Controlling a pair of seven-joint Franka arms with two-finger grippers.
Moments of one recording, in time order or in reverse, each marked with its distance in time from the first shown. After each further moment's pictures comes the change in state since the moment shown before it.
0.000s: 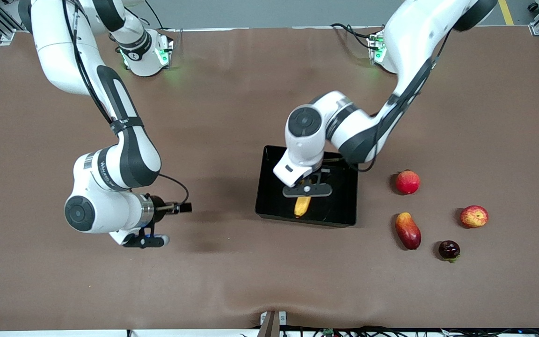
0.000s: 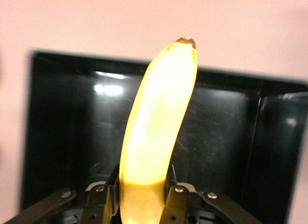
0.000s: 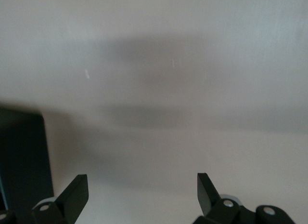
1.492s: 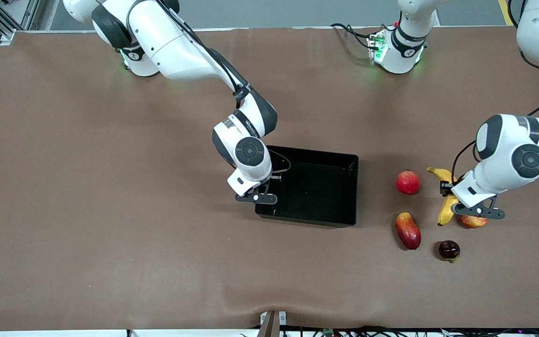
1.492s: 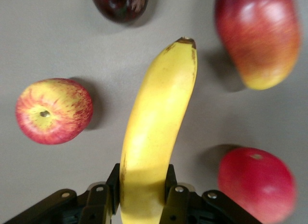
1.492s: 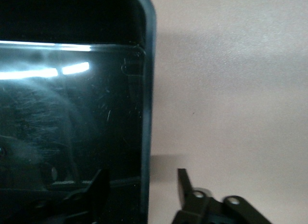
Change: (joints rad) left arm 0.780 -0.145 0.015 -0.484 -0.033 0.293 0.866; right arm 0.448 0.130 0.000 -0.039 -0.188 0.234 0.557
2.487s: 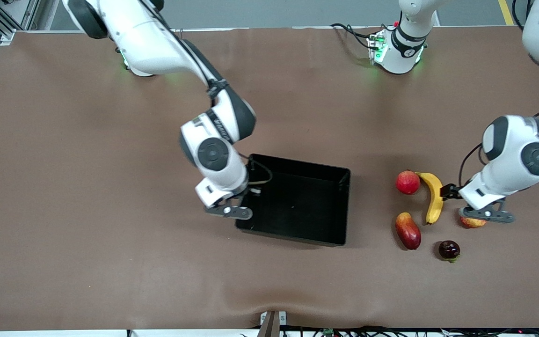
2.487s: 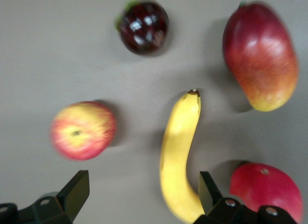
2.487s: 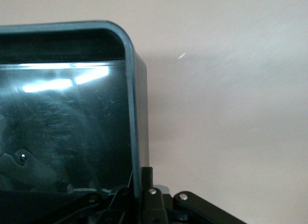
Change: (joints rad) left arm 0.032 -0.068 -0.047 0.065 0.012 -0.053 0.015; right arm -0.136 -0.132 -0.026 0.027 -0.002 -0.105 -0.099
